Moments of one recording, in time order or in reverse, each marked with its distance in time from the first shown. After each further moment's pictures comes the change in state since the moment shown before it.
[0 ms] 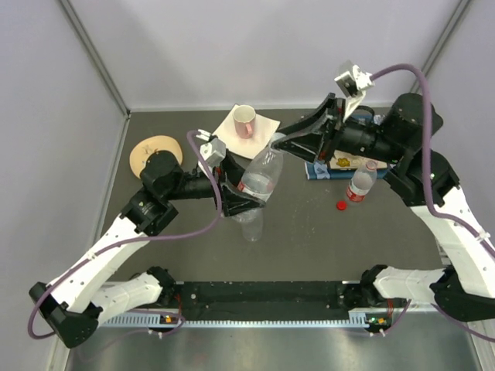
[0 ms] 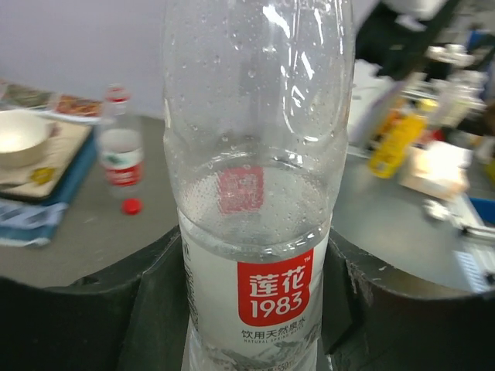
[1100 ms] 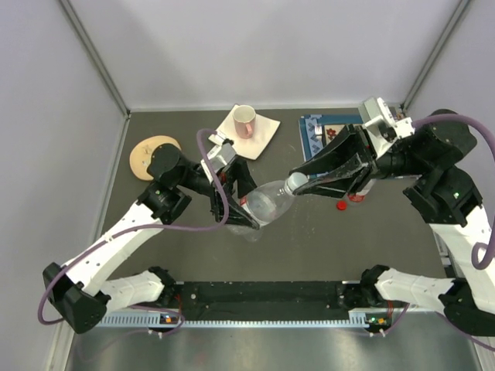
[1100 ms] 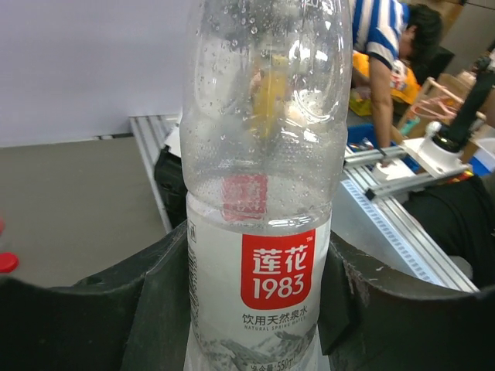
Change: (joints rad) left arm 0.020 0.149 0.016 0.415 0.577 -0.319; right arm -0.001 -0.117 -0.046 0.046 -0.497 -0.151
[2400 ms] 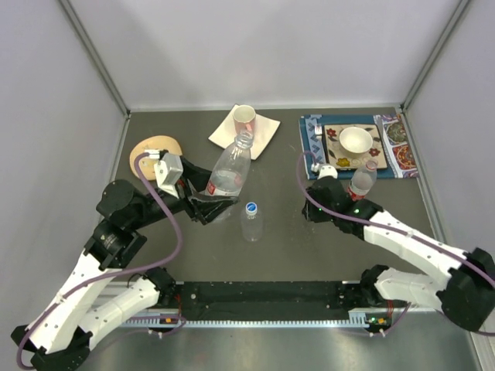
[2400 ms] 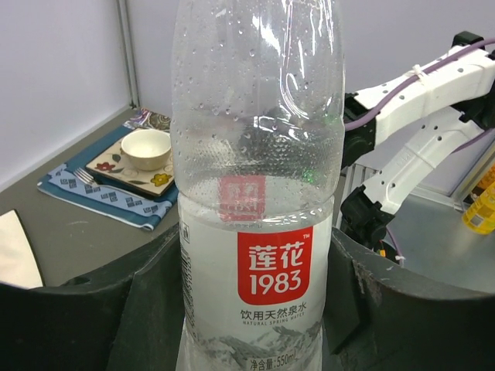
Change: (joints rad) left arm 0.018 -0.420 -0.050 -0.542 -0.806 0.366; right arm 0.003 -0.018 -0.935 -0.101 1.282 0.330
